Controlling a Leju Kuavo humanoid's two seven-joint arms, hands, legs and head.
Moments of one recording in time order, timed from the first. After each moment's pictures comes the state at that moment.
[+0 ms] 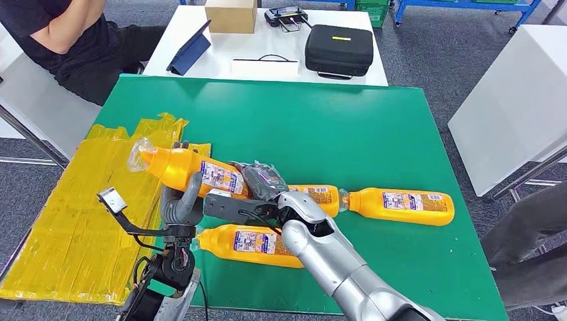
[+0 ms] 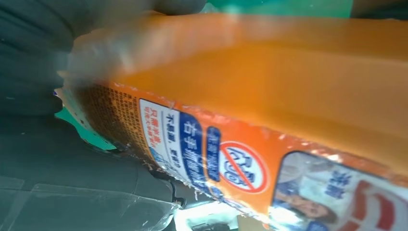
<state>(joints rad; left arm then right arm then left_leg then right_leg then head) -0.11 -0.16 -0.23 -1.46 0.72 -0.14 -0.32 -0.61 0.31 0.74 -0.85 0.78 -0.01 -0.05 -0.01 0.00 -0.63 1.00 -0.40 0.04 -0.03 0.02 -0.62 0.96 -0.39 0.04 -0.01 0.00</state>
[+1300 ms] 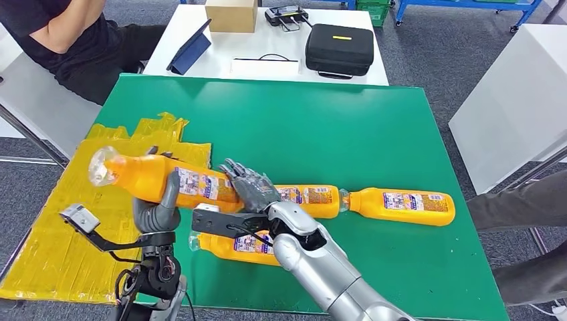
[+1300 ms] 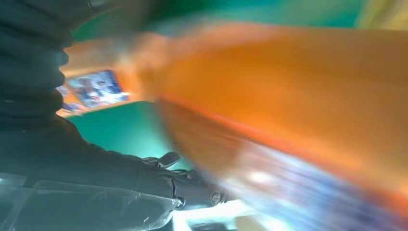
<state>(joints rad) -0.01 -0.15 -0.16 -1.65 0.46 -0.01 -0.42 -0.52 0.30 0.74 -0.98 0.86 -0.02 0.02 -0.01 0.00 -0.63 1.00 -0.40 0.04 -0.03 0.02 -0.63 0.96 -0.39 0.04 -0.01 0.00</state>
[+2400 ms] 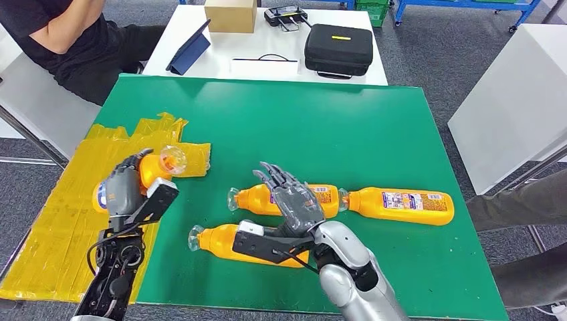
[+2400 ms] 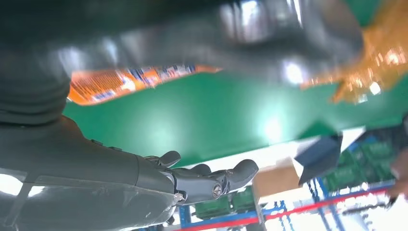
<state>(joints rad) -0.20 -0.01 0.06 -1.24 -0.91 0.37 -0.23 -0.24 0.11 0.64 -1.54 0.95 0.10 0.02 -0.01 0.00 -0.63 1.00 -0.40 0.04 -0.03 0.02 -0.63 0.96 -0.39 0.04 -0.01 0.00</state>
